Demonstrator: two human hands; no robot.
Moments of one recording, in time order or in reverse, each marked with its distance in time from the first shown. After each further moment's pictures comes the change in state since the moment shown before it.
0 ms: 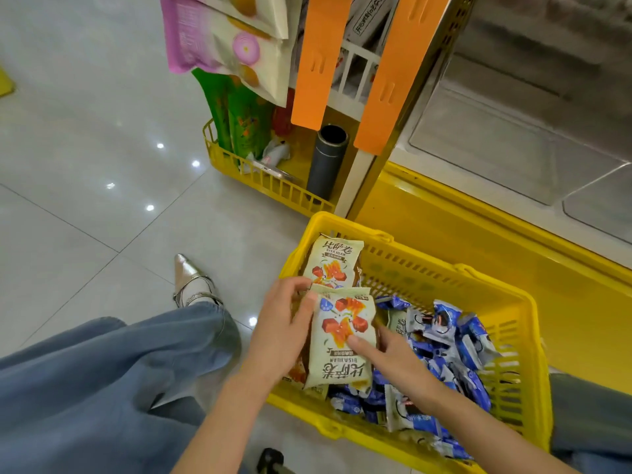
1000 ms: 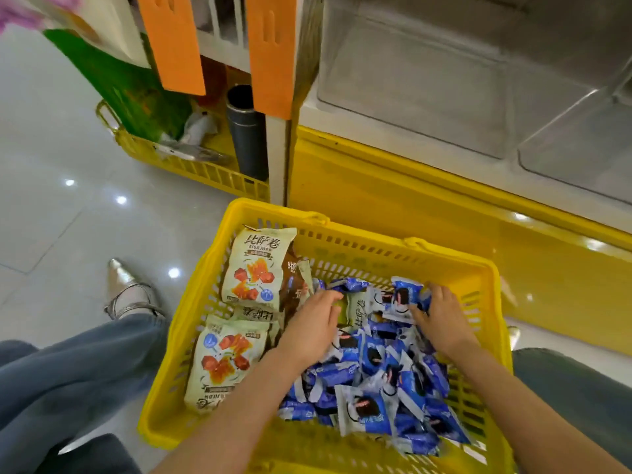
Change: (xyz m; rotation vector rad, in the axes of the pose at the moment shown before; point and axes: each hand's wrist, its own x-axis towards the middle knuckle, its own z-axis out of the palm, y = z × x) left_hand 0.052 -0.020 0.152 0.472 -0.486 0.085; right_hand 0.044 0.091 -0.178 -0.998 0.526 0.194
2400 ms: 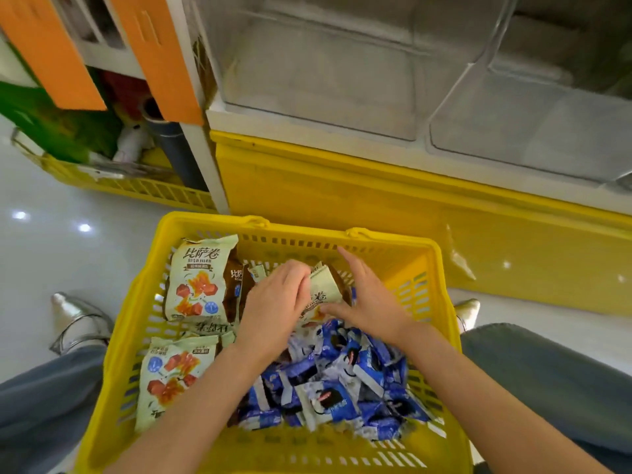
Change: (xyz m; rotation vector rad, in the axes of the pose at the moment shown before) left_hand 0.005 0.057 -0.023 0.205 0.373 0.402; right_hand -0.018 -0.039 -0.033 0.446 -0.068 -0.382
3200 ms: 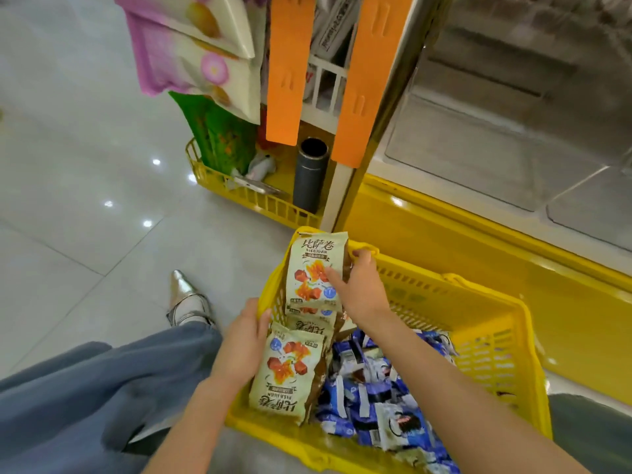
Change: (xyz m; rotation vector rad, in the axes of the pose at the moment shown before) left_hand -0.116 -0.123 -0.087 -0.216 0.055 -0.699; right_hand 0.065 -0.164 0.074 0.142 0.189 0.189
